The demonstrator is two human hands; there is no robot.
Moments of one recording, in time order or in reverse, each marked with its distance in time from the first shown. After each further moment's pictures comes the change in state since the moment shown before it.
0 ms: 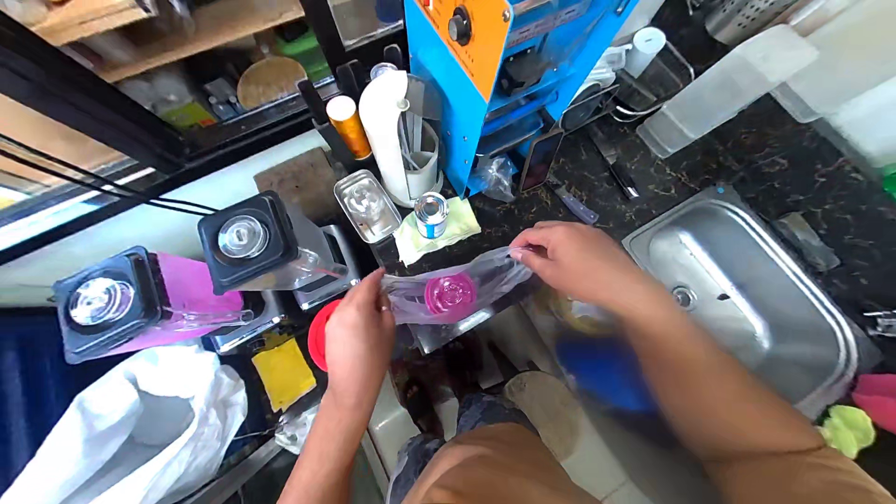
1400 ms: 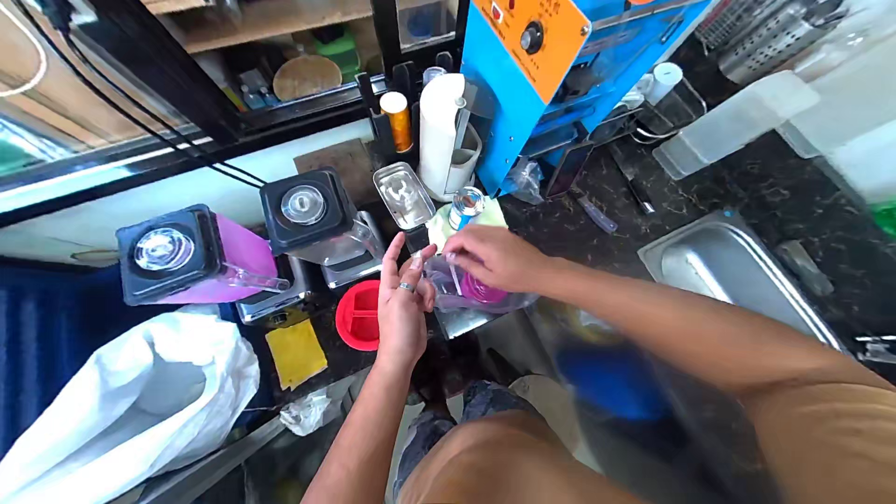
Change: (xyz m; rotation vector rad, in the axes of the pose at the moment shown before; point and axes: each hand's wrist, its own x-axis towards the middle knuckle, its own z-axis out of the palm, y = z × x) left_hand -0.015 -0.019 0.004 -1.579 0.011 -0.393; right_hand 0.064 -0.095 0.093 0.066 0.093 -0.771
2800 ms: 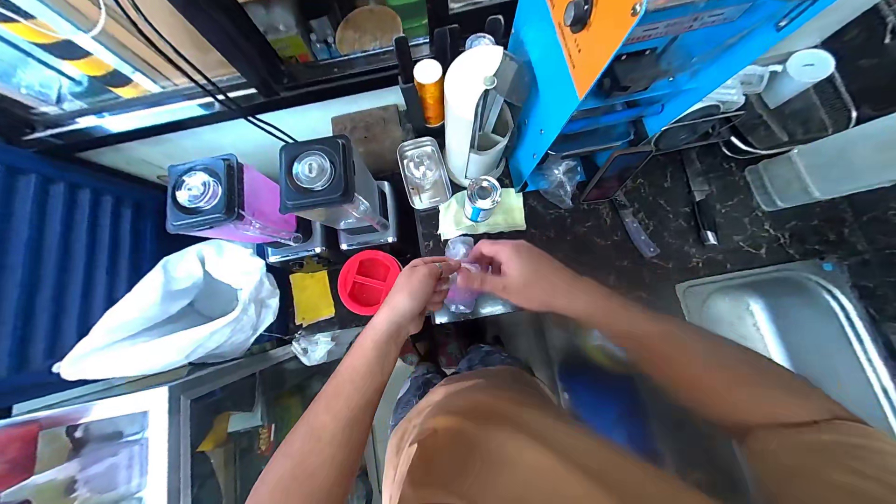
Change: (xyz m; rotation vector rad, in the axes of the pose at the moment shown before) left_hand 0.016 -0.009 0.057 0.242 0.076 -0.613; right_hand -0.038 0.033 -0.039 0.389 -0.312 0.441
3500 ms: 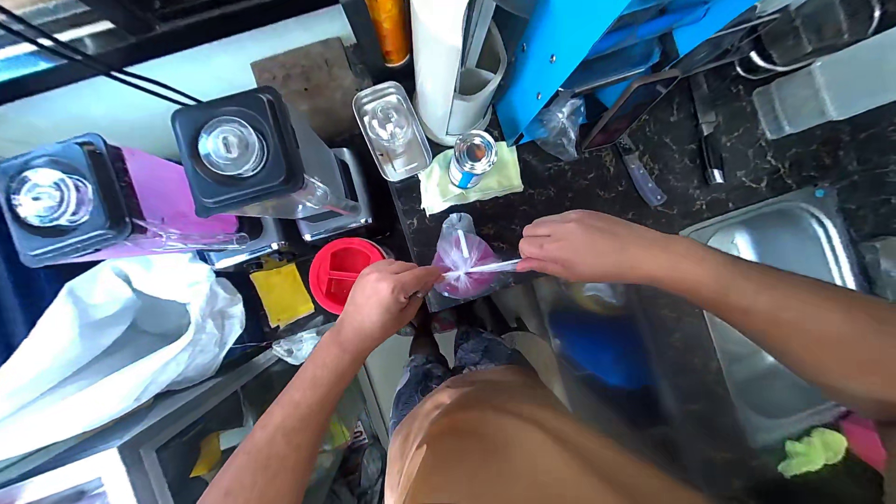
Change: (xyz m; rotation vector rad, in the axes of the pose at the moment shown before) left_hand 0.042 -0.037 -0.091 1.276 -0.106 1.109; right_hand -0.010 0.071 -0.022 -0.586 -0.127 -0.475
